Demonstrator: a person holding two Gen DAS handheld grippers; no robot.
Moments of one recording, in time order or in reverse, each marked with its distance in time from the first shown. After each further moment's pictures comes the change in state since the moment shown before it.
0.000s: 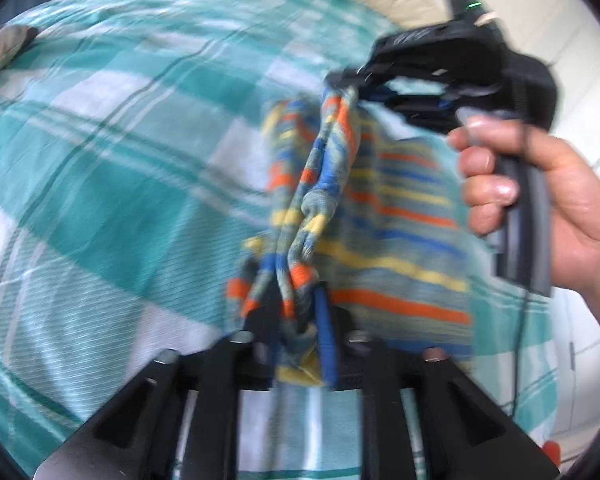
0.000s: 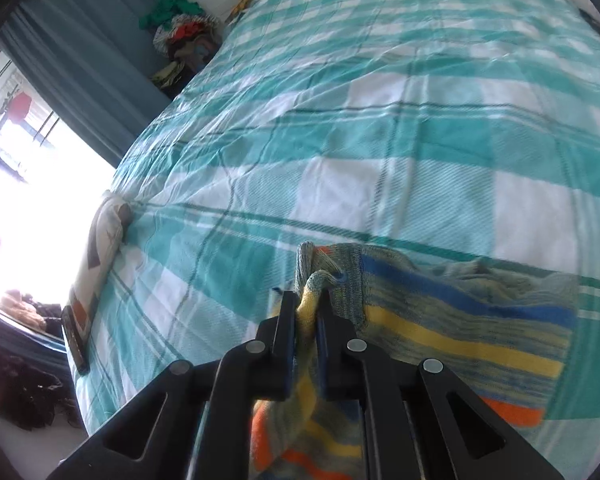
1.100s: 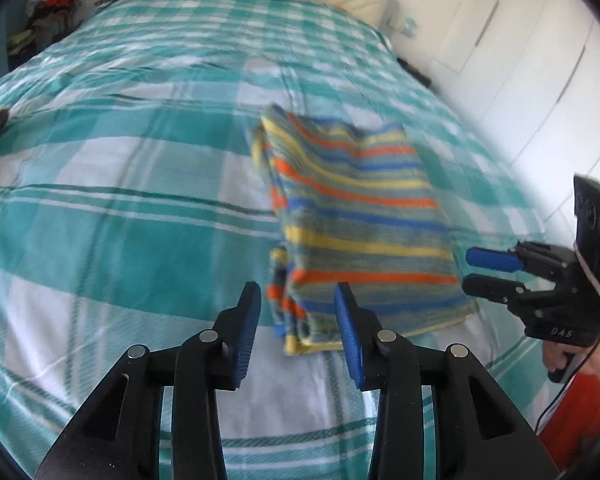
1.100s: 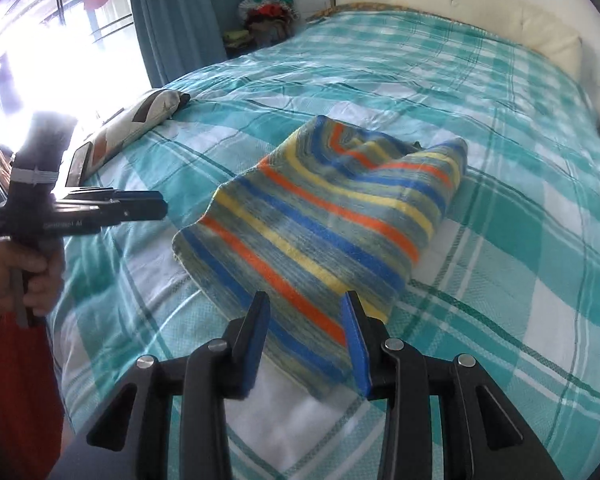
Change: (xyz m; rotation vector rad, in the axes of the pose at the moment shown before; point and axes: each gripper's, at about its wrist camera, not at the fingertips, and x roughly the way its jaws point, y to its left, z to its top) left arm -0.043 0.006 0.007 0.309 0.011 -0.016; right arm -0.109 0.009 -0.209 -0.398 -0.055 -0.174
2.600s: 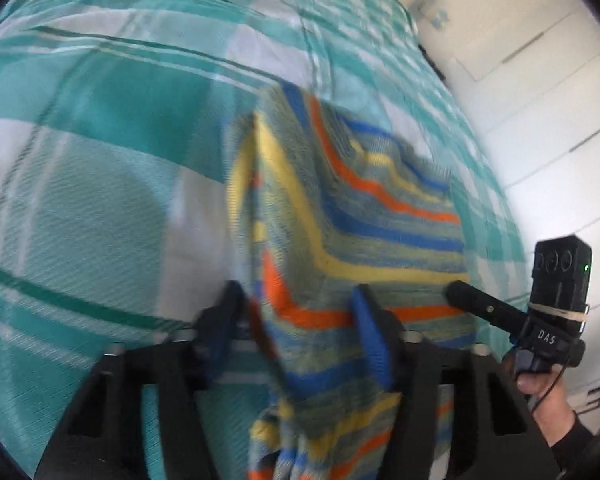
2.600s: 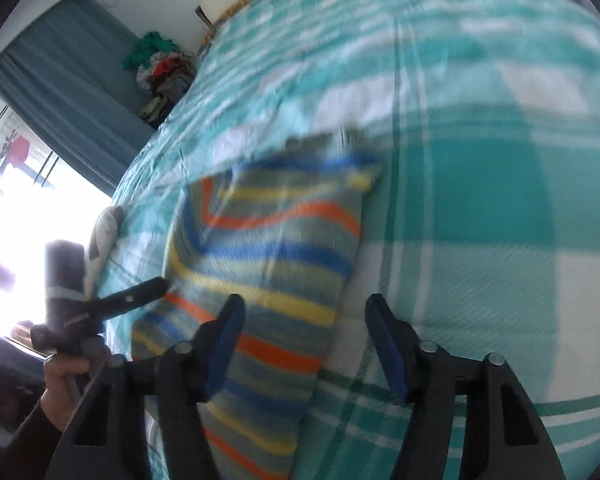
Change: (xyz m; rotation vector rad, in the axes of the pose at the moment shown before) left arm 0.111 0.039 0.084 -0.205 0.159 -0.176; right arm 0.077 -0.132 0.040 0.582 -0.007 0.200
